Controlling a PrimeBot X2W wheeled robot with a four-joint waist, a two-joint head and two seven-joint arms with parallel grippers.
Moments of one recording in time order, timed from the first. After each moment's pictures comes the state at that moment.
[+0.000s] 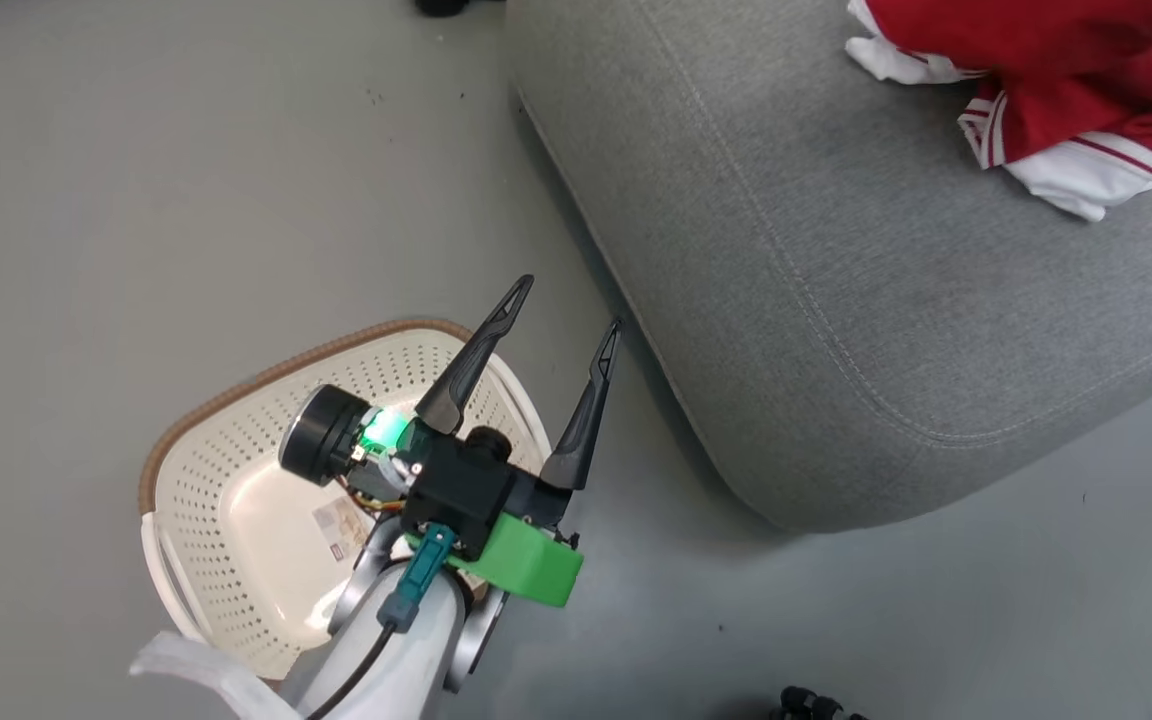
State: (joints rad) left arm -0.33 0.05 -0.50 0.11 -0.03 -0.03 -0.26; right arm -0.82 -0.61 -0.02 0.15 0.36 0.13 -0.26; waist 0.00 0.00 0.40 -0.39
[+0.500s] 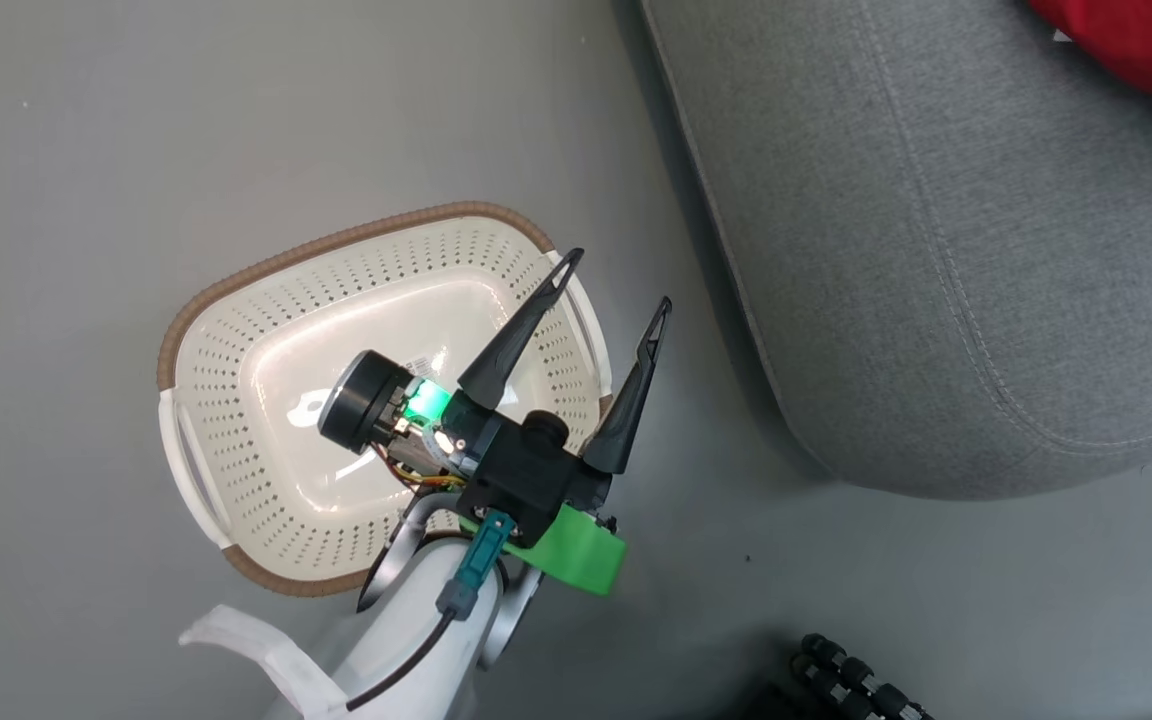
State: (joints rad) left arm -0.42 0.05 -0.59 0.15 0.00 0.03 -0.26; right arm -0.91 -0.64 -0.08 0.63 0.34 0.13 -0.26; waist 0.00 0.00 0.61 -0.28
